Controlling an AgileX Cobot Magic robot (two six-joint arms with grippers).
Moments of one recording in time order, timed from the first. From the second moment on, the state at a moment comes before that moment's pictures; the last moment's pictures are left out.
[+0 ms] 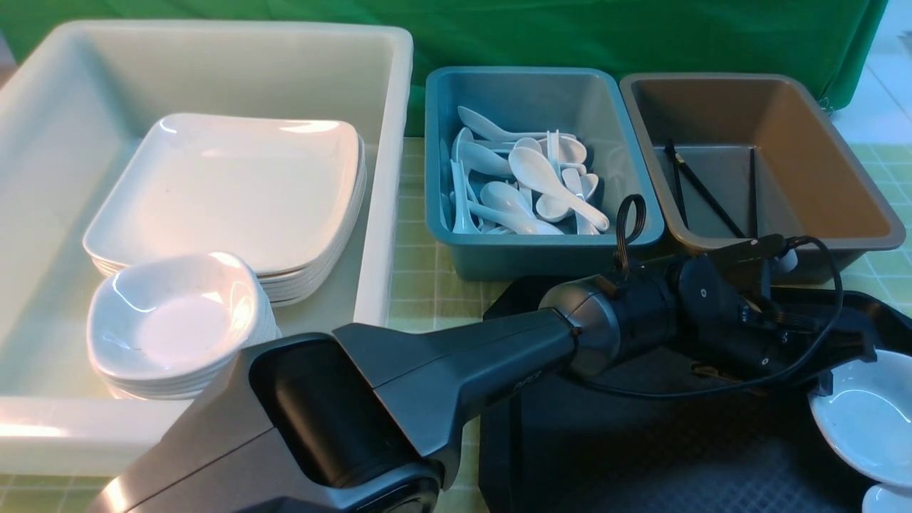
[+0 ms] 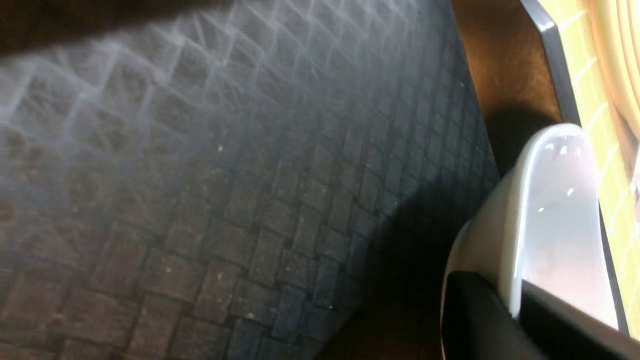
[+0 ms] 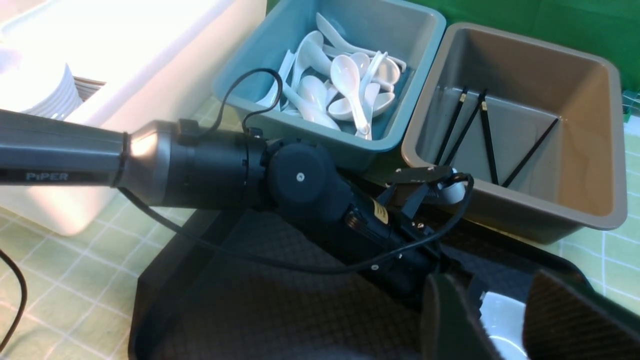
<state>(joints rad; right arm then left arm) 0.43 0.50 -0.97 -0.01 0.98 0.03 -0.93 2.55 -2.17 -0.79 0.46 -0.06</state>
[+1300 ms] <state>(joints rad) 0.43 0.50 -0.97 -0.01 0.82 -0.02 0.04 1.50 -1.70 -0.27 1.22 -0.01</state>
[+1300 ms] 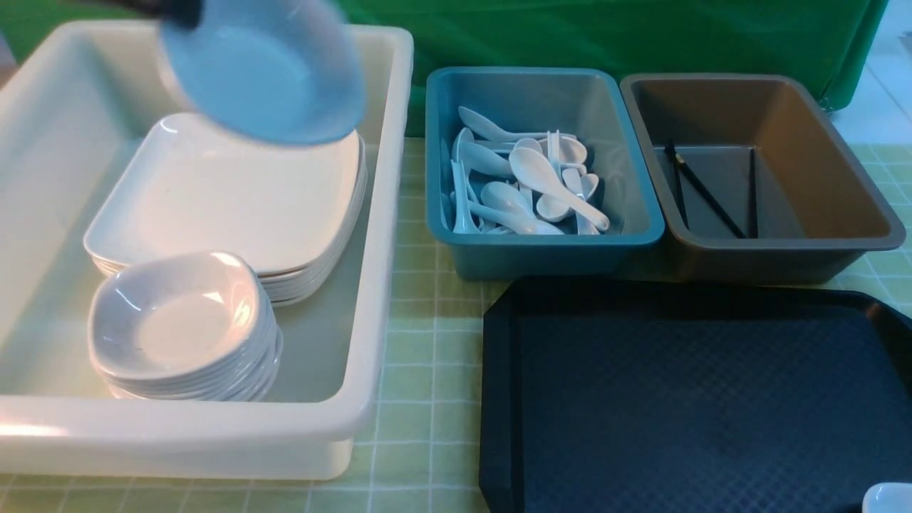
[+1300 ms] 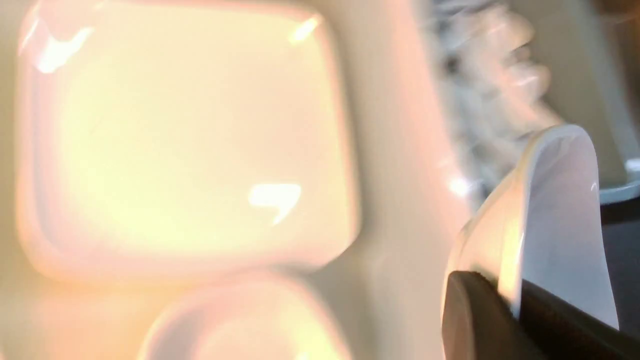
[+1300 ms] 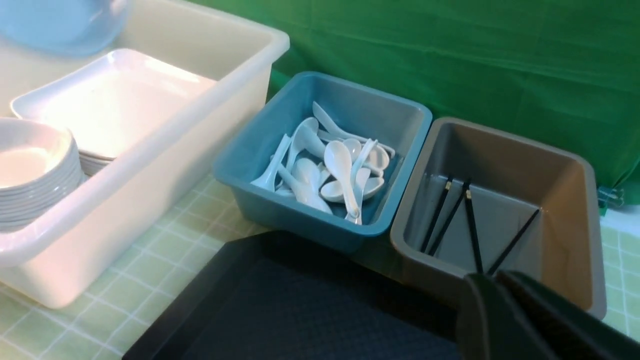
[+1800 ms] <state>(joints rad) 0.43 0.50 -0.97 -0.01 0.81 -0.02 0.23 1.46 -1.22 -0.33 1.05 0.14</state>
